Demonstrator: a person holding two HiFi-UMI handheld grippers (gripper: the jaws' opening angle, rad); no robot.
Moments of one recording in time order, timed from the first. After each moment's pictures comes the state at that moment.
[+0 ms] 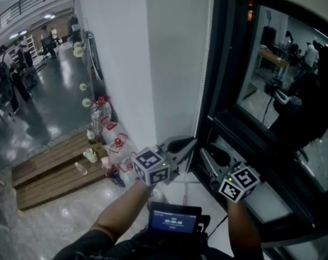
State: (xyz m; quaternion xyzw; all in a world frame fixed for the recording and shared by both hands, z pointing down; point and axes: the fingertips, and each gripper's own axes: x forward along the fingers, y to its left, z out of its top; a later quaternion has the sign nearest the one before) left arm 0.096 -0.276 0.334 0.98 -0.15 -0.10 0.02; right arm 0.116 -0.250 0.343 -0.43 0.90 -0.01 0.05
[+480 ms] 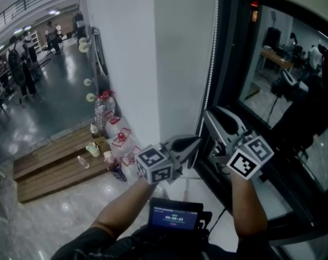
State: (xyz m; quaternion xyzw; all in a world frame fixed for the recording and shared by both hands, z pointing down) left arm 0.097 -0.244 0.328 0.98 -0.14 -0.11 0.03; right arm 0.097 -0.251 0.221 -0.37 0.92 0.05 0.14
